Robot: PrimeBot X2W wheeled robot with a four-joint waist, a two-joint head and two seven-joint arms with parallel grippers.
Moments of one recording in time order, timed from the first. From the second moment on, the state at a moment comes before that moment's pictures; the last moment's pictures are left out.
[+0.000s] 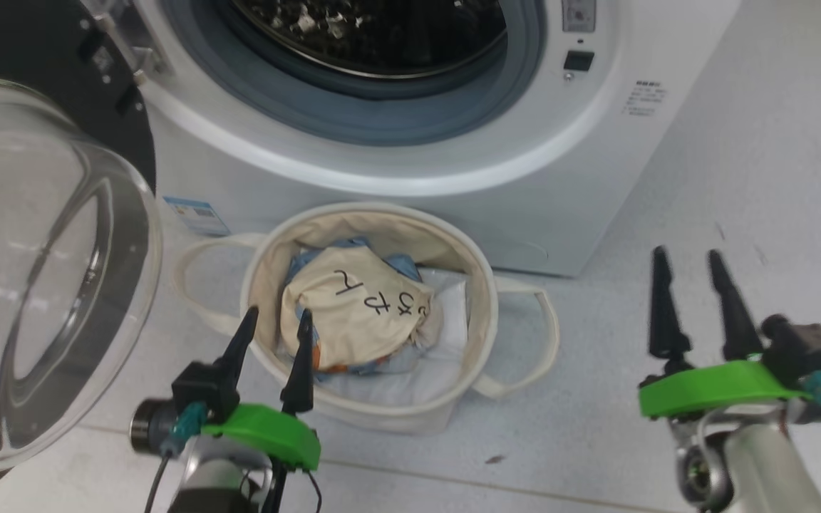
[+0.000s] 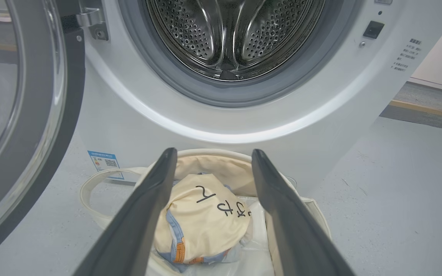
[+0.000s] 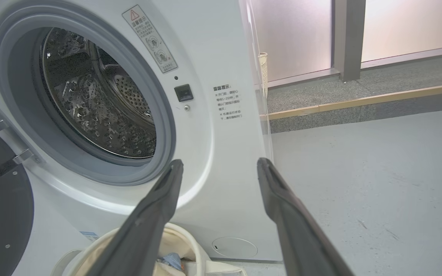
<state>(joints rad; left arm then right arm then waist) -0.29 0.04 -0.24 0.47 -0.25 0.02 -0.26 -0.20 -0.05 0.08 0.18 0.30 0.13 -0.25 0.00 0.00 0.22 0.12</state>
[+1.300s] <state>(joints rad) -1.13 0.03 -0.45 1.28 -0.29 0.06 -0.03 -0.41 -0.05 -0.06 -0.02 0.21 0.13 -0.25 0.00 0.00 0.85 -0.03</state>
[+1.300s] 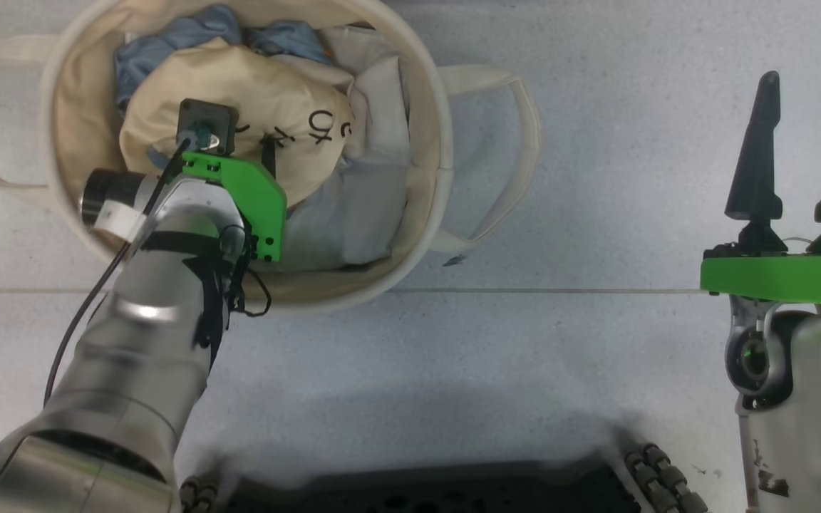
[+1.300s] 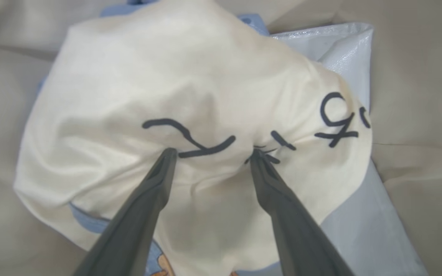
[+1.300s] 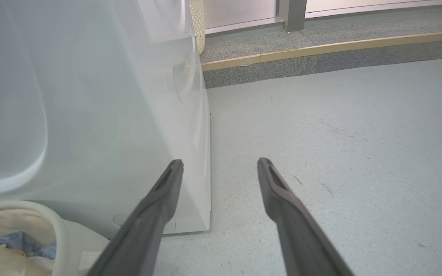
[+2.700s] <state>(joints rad) -0.52 0.10 -0.19 0.49 -0.27 0.00 -0.25 -0.34 -0.05 -0.01 0.04 0.27 0.13 -0.26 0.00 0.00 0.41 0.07</state>
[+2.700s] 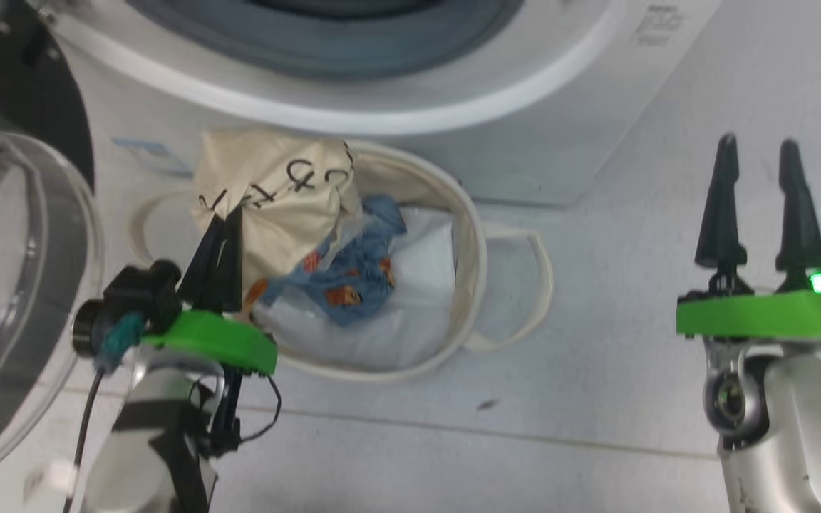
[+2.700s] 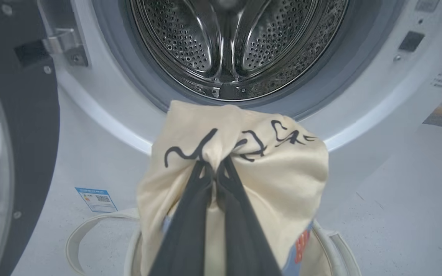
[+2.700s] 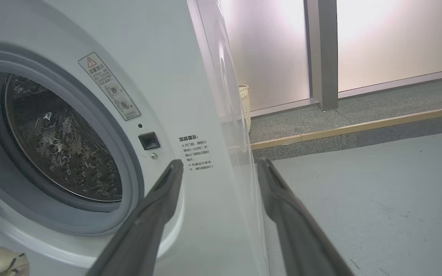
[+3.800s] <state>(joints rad) -0.41 0.05 -0.07 0.09 -0.04 -0.12 -0.25 -0.27 -0.05 -0.01 0.05 0.39 0.13 -0.26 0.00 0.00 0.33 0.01</state>
